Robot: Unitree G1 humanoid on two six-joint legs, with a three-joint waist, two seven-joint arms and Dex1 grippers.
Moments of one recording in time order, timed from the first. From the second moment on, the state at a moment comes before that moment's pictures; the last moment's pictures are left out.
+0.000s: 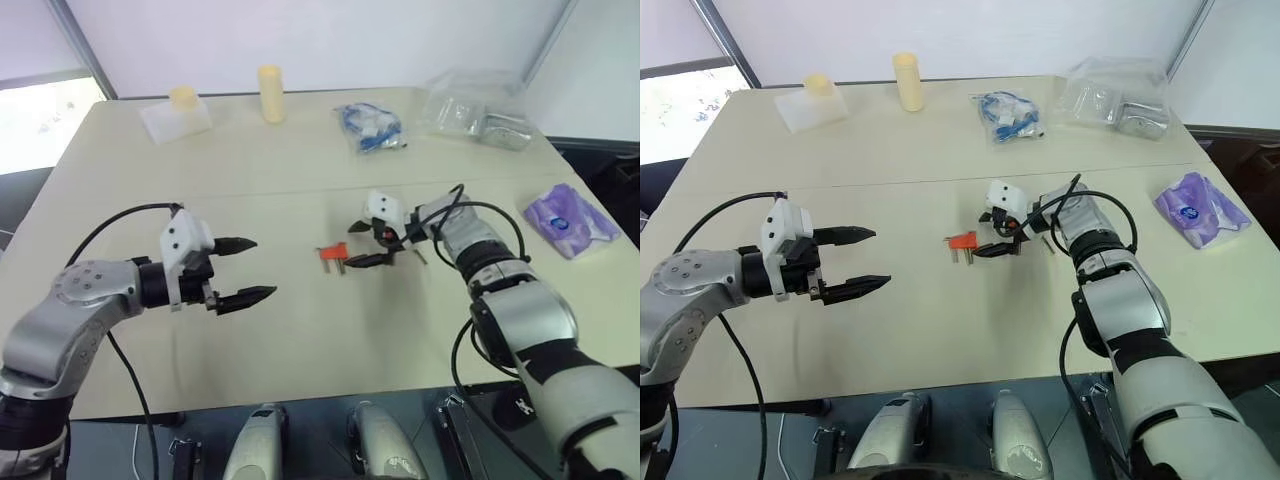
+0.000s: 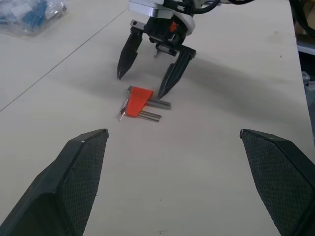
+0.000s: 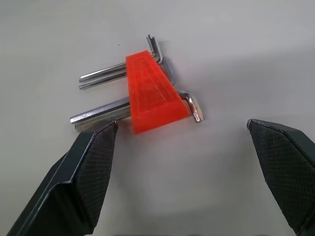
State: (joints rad) left arm -0.21 0.82 0.13 -0.45 -0.62 0.62 -0.94; right arm -1.14 -0.35 0.21 1.26 -0.15 -0.18 1.27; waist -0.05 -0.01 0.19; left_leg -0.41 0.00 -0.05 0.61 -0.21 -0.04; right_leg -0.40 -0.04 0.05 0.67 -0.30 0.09
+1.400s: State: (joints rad) left arm -0.21 0.81 0.10 -0.41 -0.58 0.58 -0.93; right arm -1.02 -0.35 0.19 1.10 -0.14 -0.17 1.26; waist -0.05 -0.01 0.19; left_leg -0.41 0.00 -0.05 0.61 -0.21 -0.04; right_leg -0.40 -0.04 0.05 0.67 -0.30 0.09
